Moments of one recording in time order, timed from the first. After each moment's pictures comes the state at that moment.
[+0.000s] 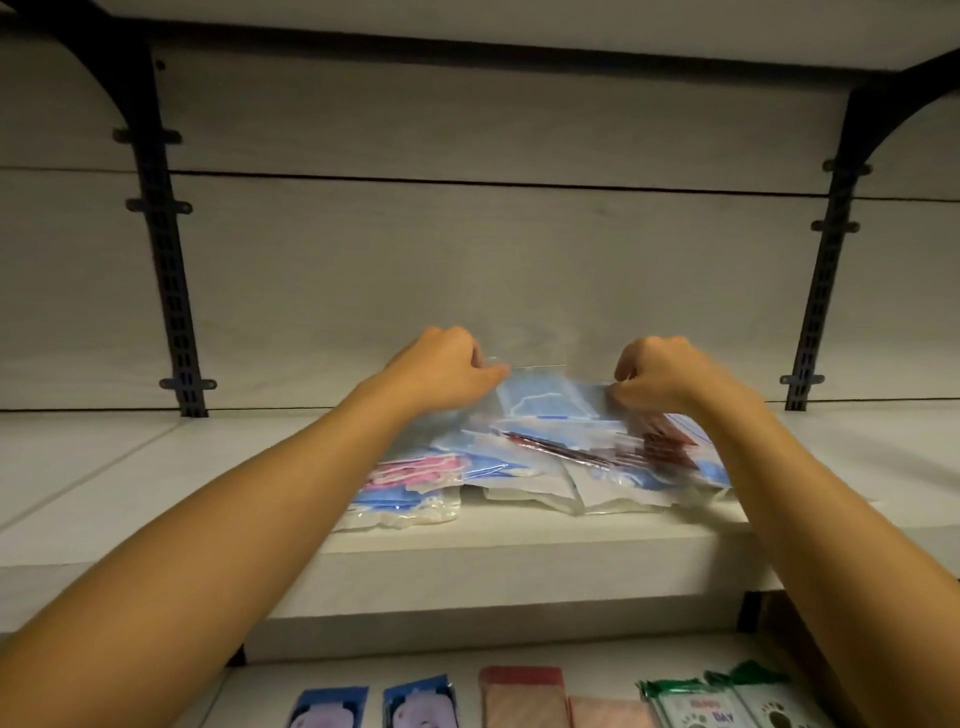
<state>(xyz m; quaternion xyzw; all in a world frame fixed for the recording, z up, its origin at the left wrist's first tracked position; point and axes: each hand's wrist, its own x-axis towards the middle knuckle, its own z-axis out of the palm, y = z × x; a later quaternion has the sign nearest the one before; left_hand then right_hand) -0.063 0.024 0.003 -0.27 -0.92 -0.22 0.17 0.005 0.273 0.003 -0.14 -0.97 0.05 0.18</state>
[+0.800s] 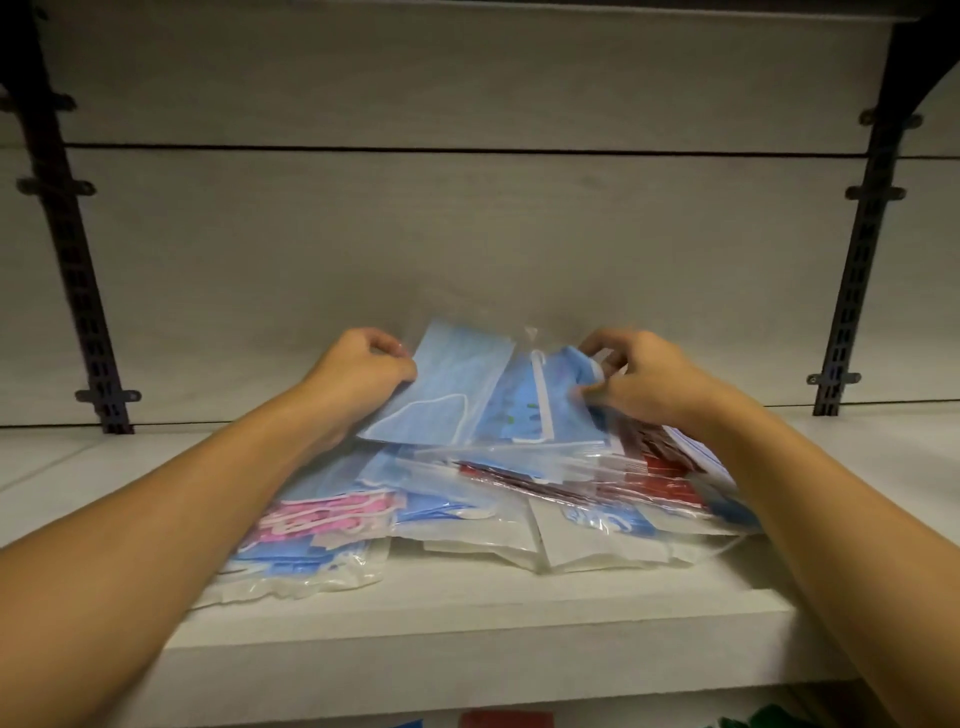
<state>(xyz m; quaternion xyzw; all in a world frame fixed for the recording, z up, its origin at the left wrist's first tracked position) -0.120 0.030 -0.024 -0.13 -0.81 -0.55 0.15 -0.040 0.305 -0.016 -0.01 -0.94 0.26 0.21</state>
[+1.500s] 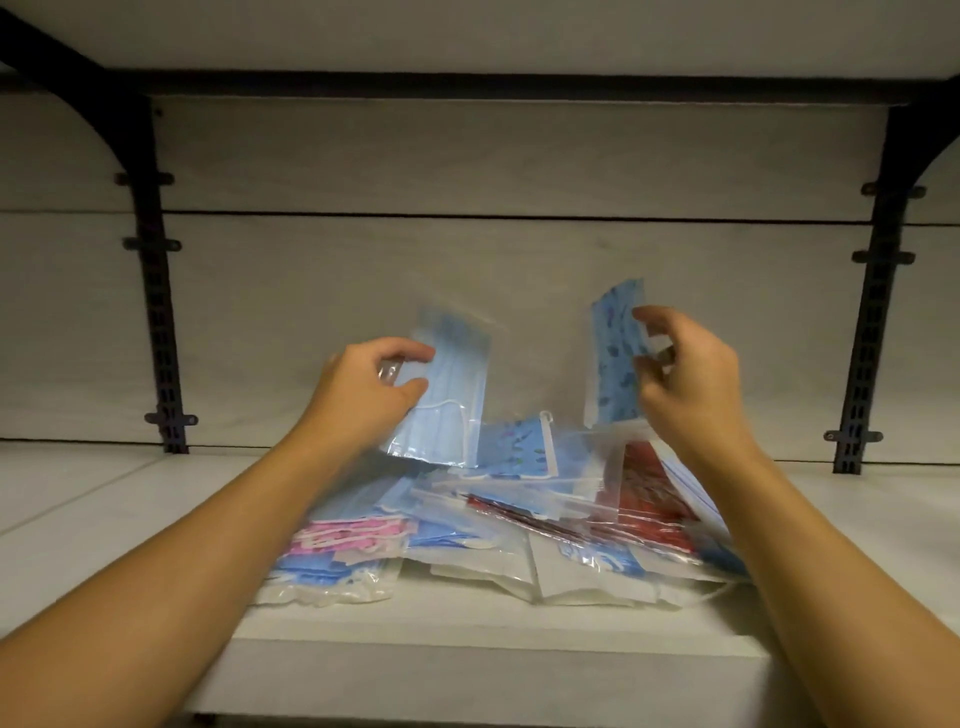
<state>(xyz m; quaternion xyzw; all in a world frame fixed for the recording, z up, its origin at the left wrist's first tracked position) -0.085 0.015 -0.009 -0.20 -0.80 -0.48 0.30 -0.029 0.314 -0.006 0.05 -0.80 0.25 0.54</state>
